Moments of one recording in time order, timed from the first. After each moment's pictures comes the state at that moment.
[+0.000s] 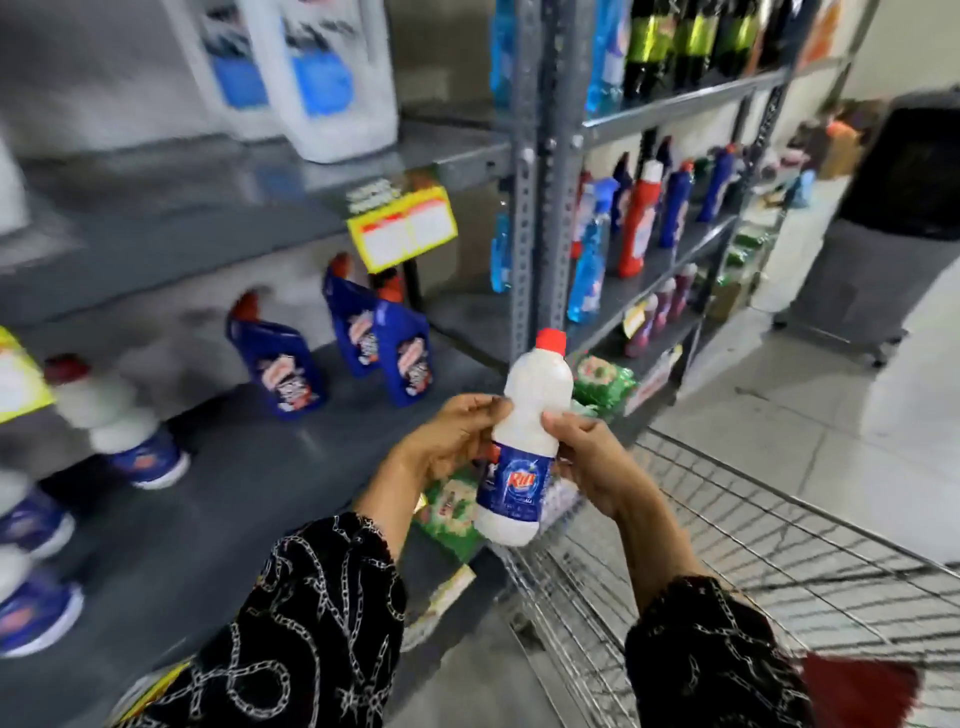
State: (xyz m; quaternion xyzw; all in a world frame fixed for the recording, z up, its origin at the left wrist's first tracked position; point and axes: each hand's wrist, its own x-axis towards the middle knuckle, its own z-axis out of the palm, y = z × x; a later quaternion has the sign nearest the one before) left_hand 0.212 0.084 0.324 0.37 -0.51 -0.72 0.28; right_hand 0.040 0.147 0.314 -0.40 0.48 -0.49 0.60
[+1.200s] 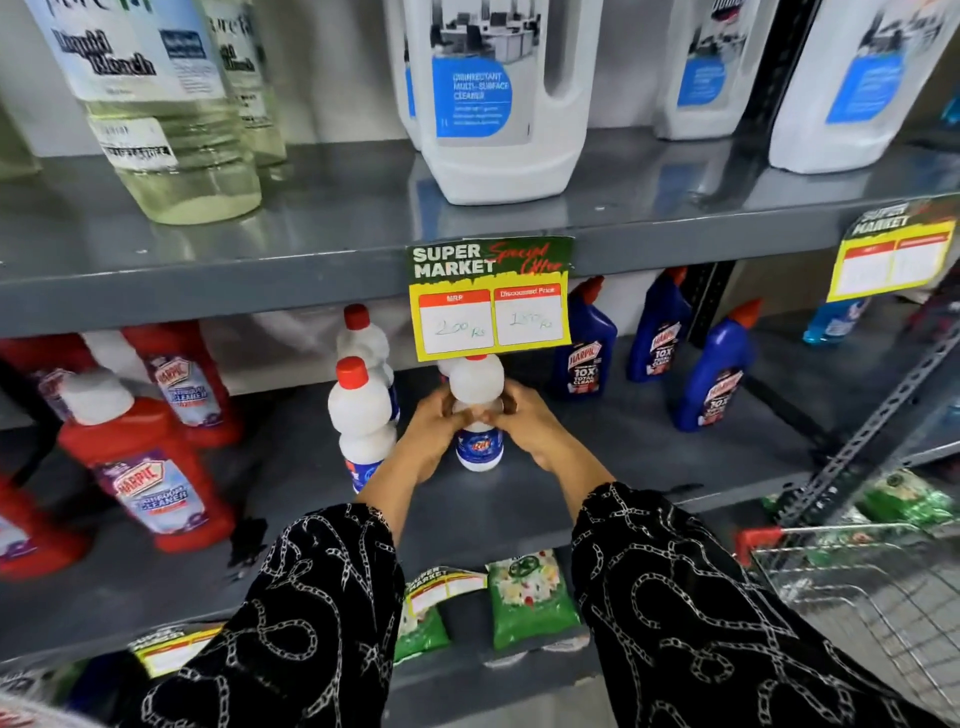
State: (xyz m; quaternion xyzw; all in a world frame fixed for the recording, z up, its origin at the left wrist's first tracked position) left_hand 0.564 0.127 0.292 0.57 -0.42 -0.43 0.55; right_hand 0.430 0.067 0.309 -0.69 0.38 -0.25 0.56
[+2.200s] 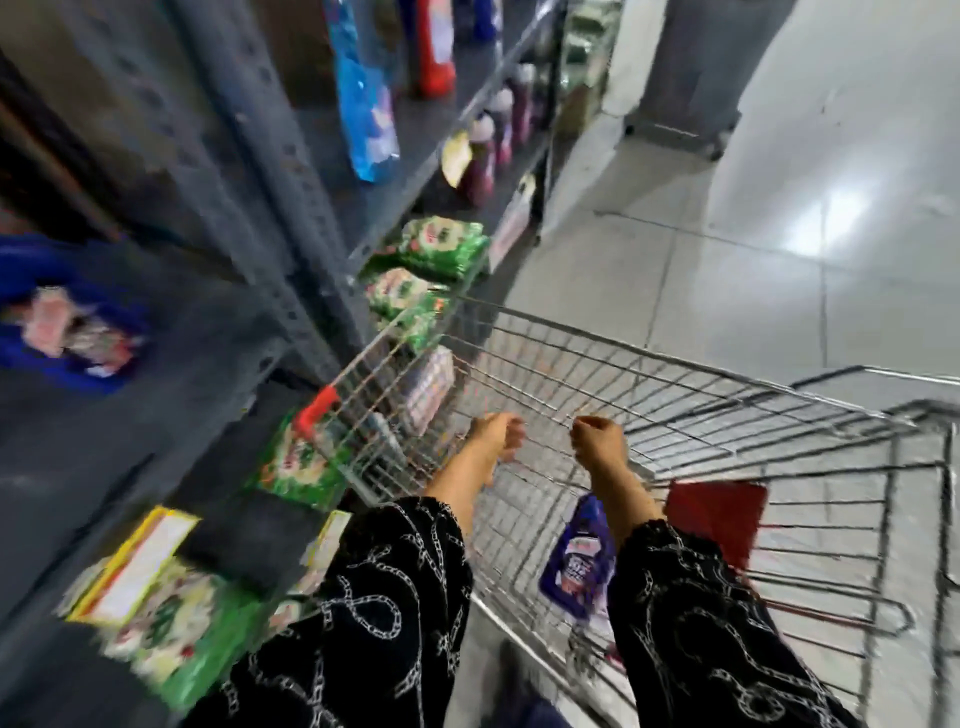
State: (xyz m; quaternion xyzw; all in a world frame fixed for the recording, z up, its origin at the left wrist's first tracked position) left_hand -0.039 0.082 0.101 0.56 -0.41 -0.71 0.11; right_hand -0.156 0.163 0.081 -0.09 0.80 -0.44 0.39
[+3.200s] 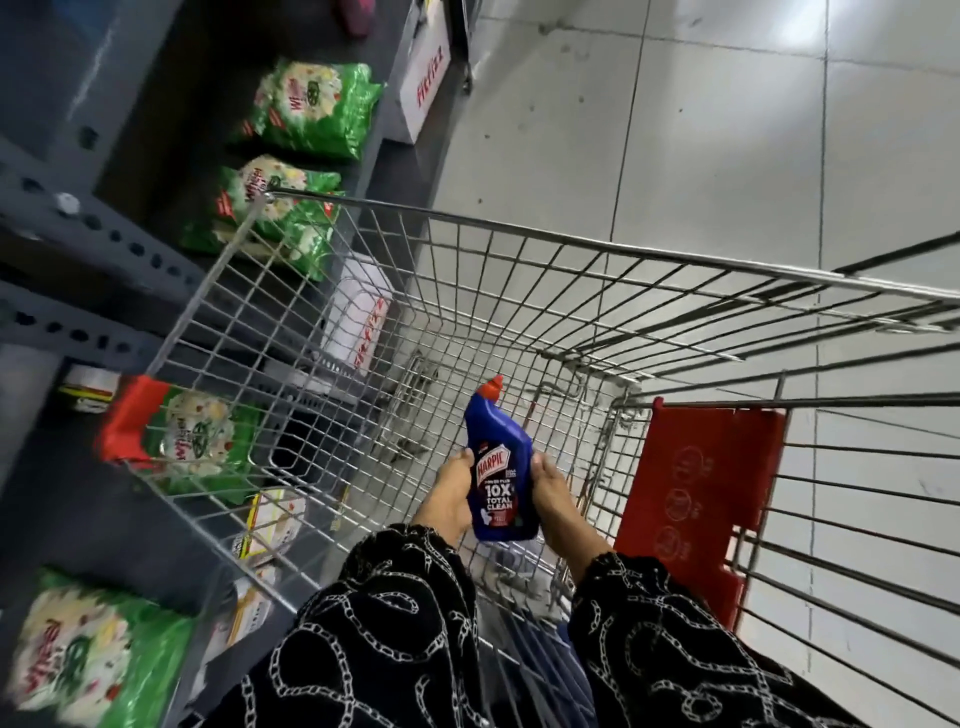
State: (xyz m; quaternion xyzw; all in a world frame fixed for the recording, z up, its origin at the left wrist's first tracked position) left_hand -0.049 0.146 -0.078 0.66 -0.21 -0.72 -0.01; right_hand -0.125 0.238 -0.069 0.09 0.68 -0.47 0.55
